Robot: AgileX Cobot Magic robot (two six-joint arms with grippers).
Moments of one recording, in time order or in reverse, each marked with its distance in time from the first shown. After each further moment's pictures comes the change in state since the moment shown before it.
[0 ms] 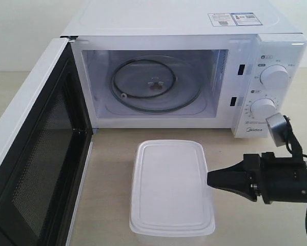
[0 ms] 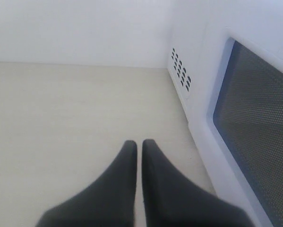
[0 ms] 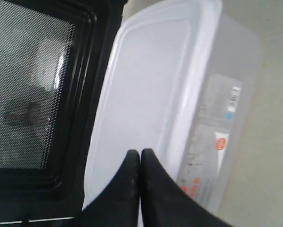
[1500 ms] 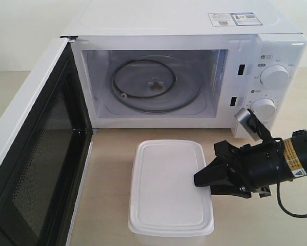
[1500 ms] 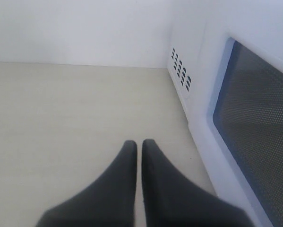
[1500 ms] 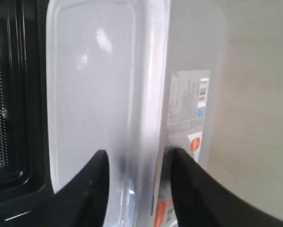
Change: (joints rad) left arm 0.000 0.000 0.000 0.000 0.000 0.000; right arm 0.135 0.000 -0.229 -0.305 0.223 0.533
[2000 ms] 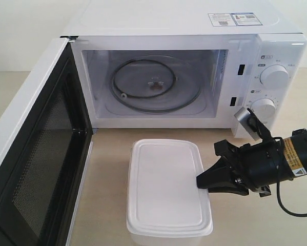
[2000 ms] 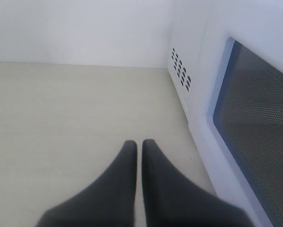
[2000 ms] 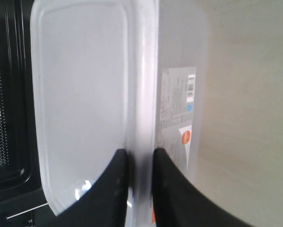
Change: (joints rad) left arm 0.000 0.000 0.000 0.000 0.000 0.000; right arm 0.001 -0.002 -0.005 -0.015 -0.001 0.015
